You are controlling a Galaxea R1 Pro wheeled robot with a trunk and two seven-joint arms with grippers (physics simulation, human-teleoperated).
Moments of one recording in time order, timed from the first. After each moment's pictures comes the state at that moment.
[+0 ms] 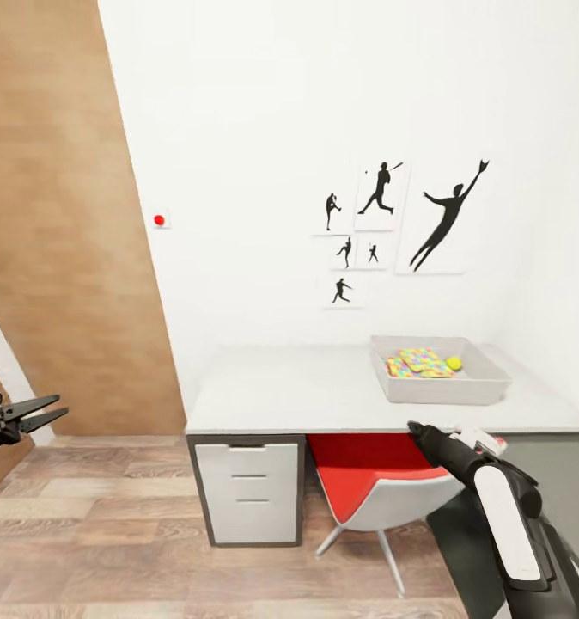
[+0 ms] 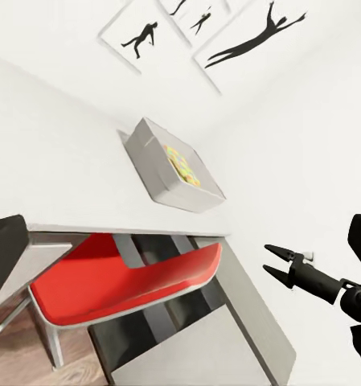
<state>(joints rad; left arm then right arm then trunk) -0.70 0.70 0.33 -0.61 0.29 0.77 -1.57 -0.34 -0.04 -0.19 -1.53 -0.72 0.72 -0.39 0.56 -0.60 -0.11</state>
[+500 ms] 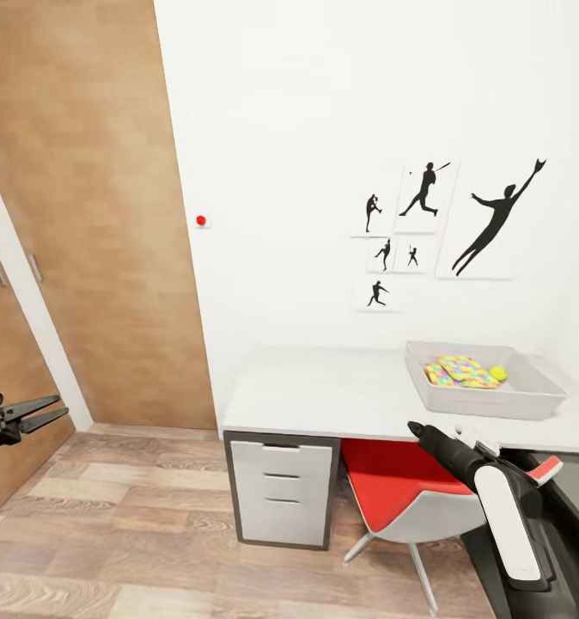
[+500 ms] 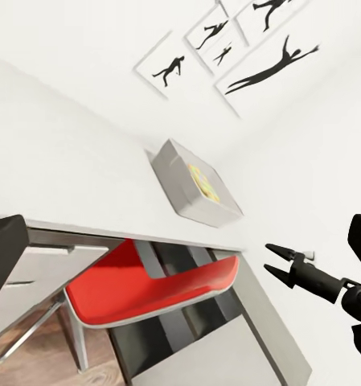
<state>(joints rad) -0.70 0.70 0.33 -0.61 0.29 0.76 -1.57 -0.34 -0.04 -0.19 -1.53 -0.73 0.72 -0.39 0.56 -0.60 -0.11</state>
